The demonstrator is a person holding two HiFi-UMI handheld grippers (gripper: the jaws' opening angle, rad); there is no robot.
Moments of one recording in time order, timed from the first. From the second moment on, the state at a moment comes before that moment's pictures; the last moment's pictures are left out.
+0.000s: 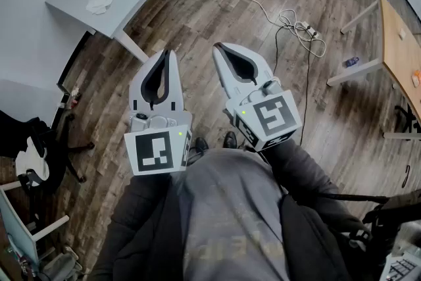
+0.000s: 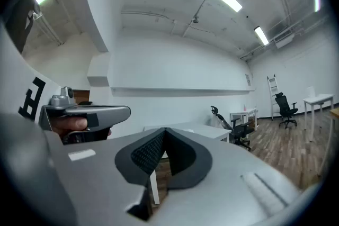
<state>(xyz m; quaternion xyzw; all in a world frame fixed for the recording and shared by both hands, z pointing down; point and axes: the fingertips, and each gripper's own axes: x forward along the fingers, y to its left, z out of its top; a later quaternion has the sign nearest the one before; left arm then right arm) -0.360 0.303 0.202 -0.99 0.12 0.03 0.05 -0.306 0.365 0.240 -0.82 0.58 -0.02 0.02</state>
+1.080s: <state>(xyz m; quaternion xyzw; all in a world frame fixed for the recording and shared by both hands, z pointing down) -0.276 0.261 0.244 -0.99 0.16 -0.02 0.03 -0.216 0.327 0.267 -0.80 0.60 -0.04 0.02</state>
